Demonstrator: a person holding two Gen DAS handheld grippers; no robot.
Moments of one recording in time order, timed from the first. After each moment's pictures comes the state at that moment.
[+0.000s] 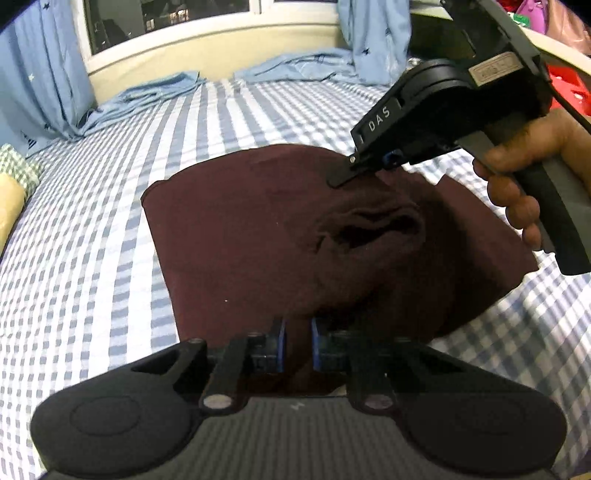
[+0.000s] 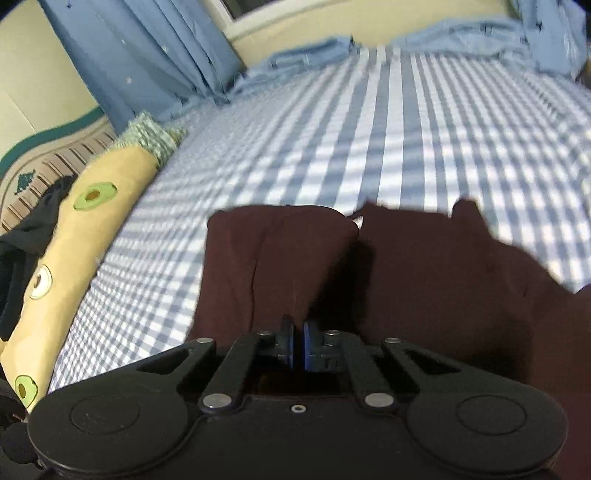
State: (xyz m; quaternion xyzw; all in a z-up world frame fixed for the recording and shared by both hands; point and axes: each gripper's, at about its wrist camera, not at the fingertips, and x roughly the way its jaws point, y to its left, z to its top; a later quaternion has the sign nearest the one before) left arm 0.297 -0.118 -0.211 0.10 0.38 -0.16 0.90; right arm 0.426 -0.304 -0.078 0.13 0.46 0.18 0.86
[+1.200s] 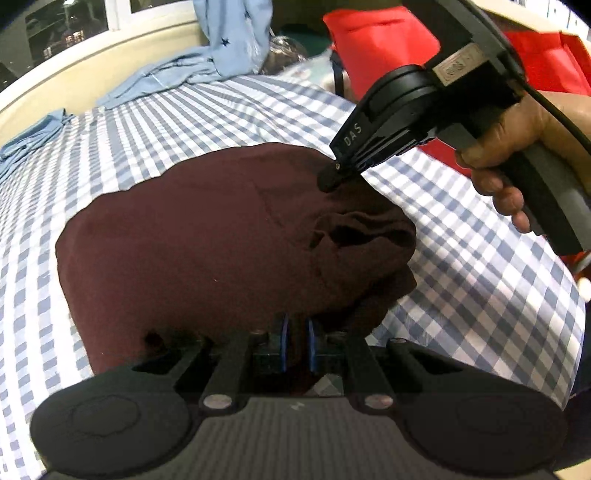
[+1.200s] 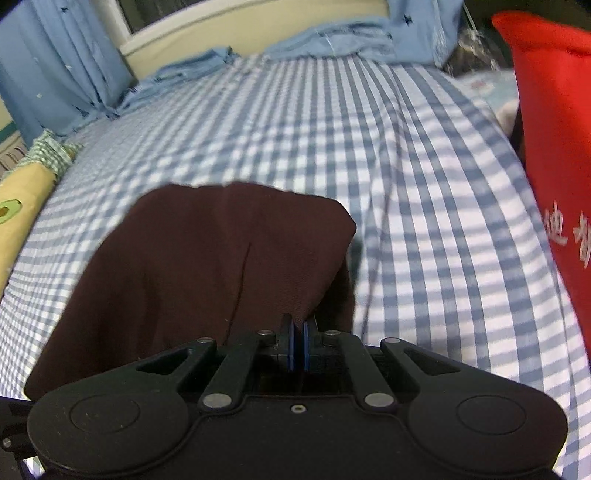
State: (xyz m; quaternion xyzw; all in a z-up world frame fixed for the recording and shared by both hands) left arm 0.314 -0.255 -0.232 0.18 0.39 -0.32 0.85; right arm 0.380 -0.475 -0.089 0.09 0.49 0.03 0.87
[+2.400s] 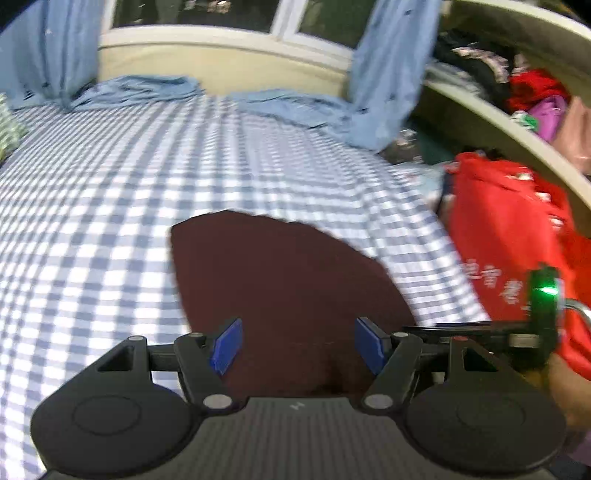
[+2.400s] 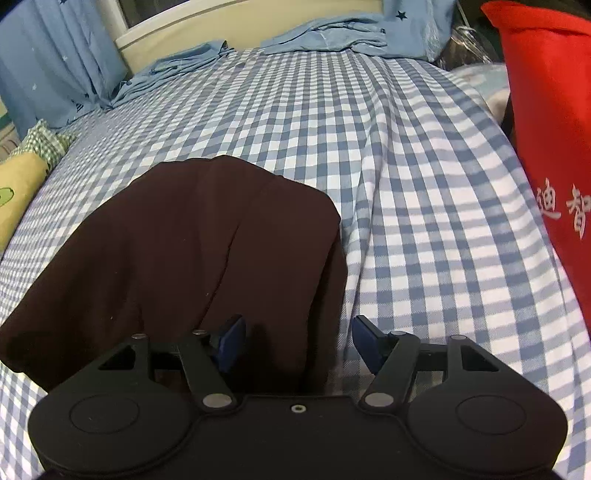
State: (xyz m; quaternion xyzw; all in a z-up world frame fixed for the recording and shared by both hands) left arm 0.355 -0.143 -0.160 -0.06 0.37 -0.19 0.90; right arm 0.357 -0.470 -0.105 0.08 0.48 0.02 0.87
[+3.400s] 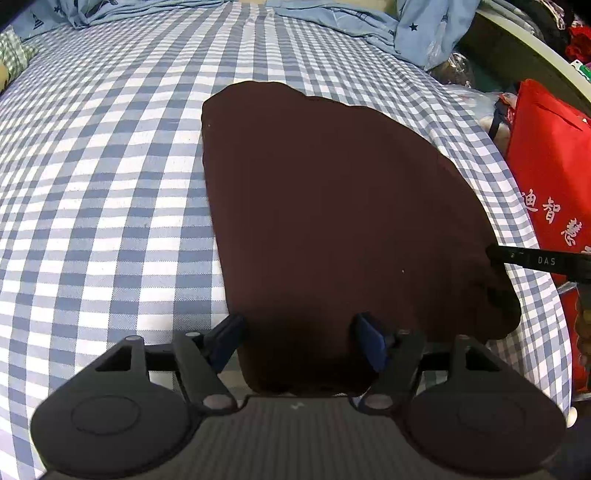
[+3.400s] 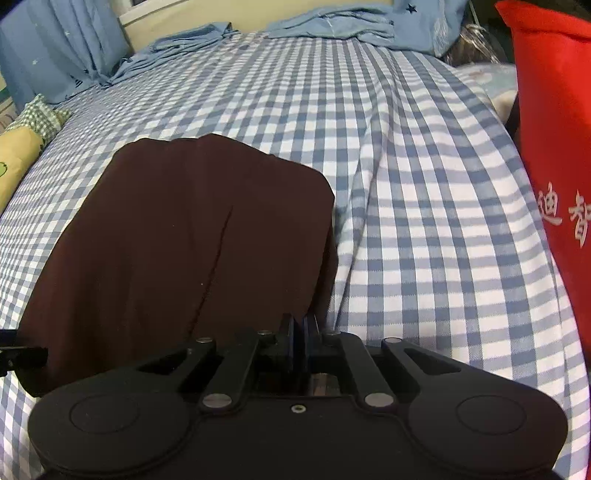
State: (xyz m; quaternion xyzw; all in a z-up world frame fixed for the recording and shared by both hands) left arm 0.372 -0.130 -0.255 -0.05 0.50 -0.17 0.85; right arm 0.364 -0.472 -0.117 0.05 0.51 0.02 0.86
